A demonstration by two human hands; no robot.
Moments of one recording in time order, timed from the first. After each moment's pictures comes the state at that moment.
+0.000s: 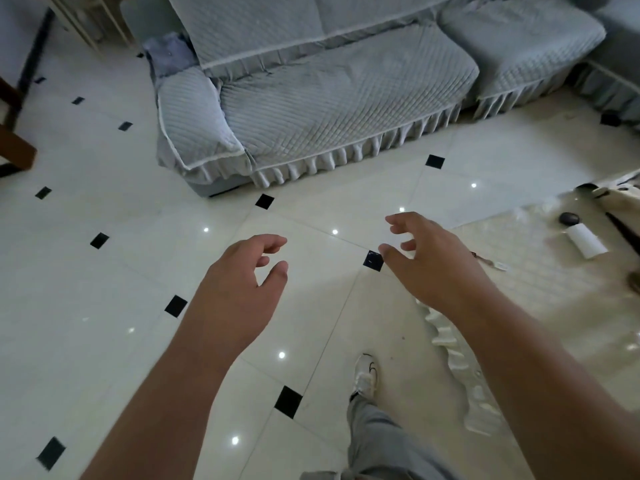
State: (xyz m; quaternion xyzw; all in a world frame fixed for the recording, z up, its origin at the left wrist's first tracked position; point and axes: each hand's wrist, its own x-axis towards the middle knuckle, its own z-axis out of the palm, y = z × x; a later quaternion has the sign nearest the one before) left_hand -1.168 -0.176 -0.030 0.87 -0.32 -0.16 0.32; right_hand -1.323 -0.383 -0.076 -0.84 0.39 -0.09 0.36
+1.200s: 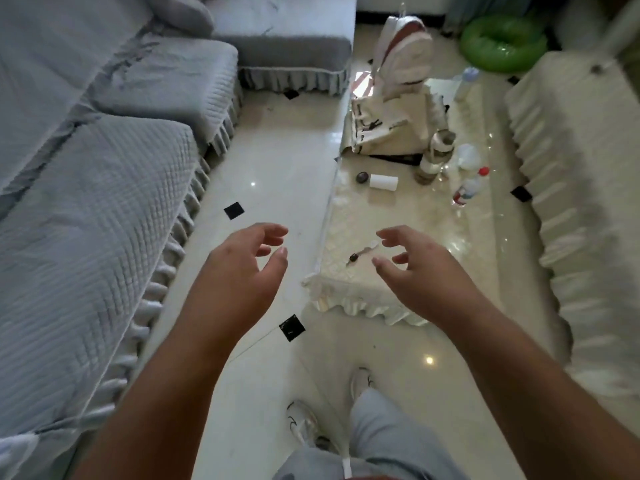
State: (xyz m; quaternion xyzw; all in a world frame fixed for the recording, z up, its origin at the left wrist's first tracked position) left_hand -0.998 -0.588 -0.029 0.56 -0.75 -0.30 0.20; right_hand -1.236 -0.522 -0.057 -0.52 0.77 -0.24 0.28
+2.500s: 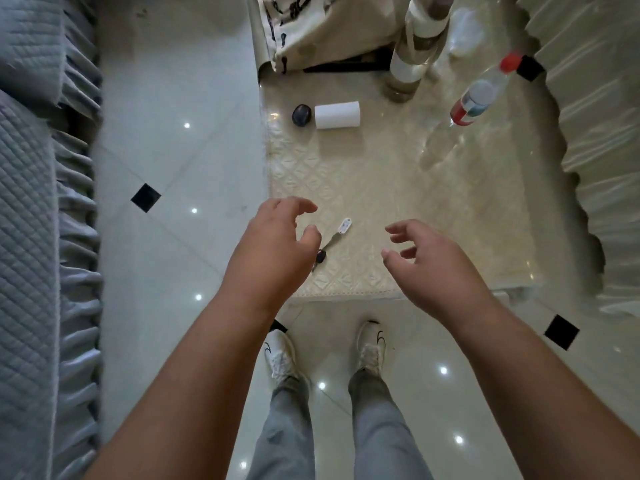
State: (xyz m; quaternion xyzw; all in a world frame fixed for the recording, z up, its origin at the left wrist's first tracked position) left_hand -1.254 -0.821 -0.319 0.49 -0.79 -0.37 0.02; right_hand -1.415 -0.680 -0.337 -0.33 0.86 -0.20 0.34
